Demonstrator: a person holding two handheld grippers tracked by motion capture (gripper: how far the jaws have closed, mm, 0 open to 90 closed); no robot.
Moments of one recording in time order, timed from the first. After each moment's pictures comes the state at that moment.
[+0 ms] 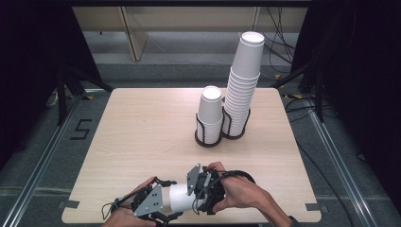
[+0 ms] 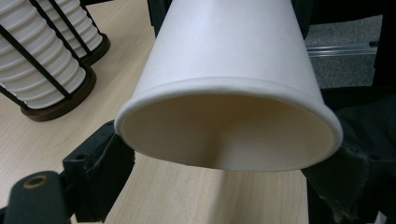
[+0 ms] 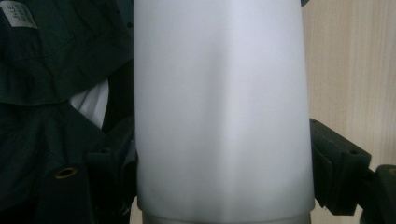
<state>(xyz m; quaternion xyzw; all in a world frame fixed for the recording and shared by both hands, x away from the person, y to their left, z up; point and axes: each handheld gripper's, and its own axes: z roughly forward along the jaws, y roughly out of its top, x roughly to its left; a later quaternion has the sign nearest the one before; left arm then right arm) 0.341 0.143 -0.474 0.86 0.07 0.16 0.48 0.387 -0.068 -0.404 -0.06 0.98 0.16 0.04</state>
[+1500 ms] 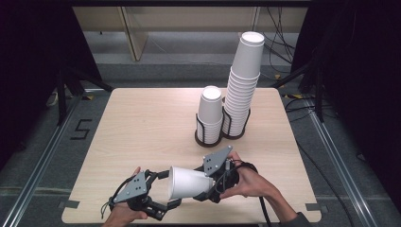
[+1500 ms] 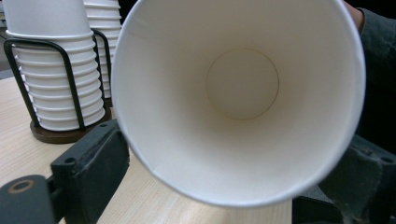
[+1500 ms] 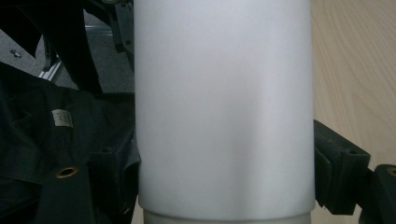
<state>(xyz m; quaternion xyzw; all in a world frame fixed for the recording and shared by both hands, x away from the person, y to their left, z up) 0.352 0.159 -0.467 0.74 0.18 0.10 0.64 0.415 -0.106 -0.409 -0.03 0.91 0.41 -0.03</state>
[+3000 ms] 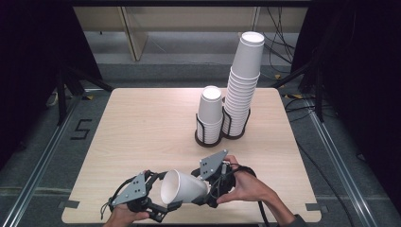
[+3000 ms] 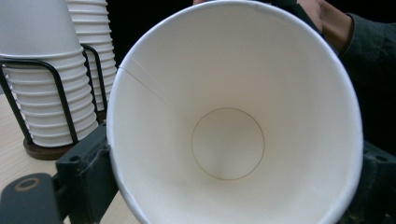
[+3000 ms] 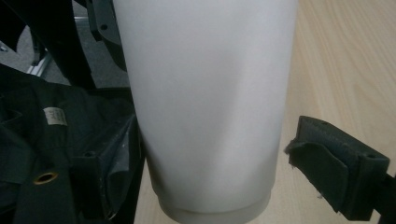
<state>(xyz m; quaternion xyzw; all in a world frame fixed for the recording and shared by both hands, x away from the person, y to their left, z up) 0.348 0.158 -0.460 0.74 0.16 0.11 0.65 0.406 -0.099 -0.409 -0.02 0.92 0.39 -0.02</state>
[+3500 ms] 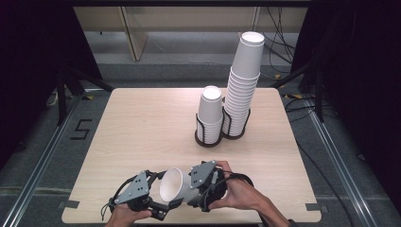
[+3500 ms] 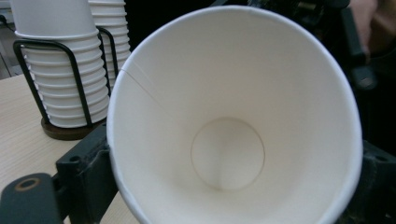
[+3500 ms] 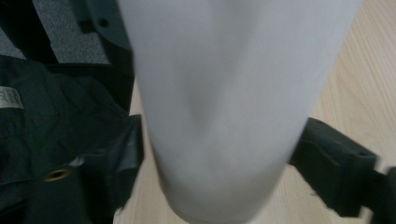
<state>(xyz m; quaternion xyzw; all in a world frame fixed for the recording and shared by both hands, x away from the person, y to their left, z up) 0.347 0.154 -0.458 0.75 0.19 0.12 0.63 0.392 -0.078 -0.416 -0.02 0.94 0.33 0.05</state>
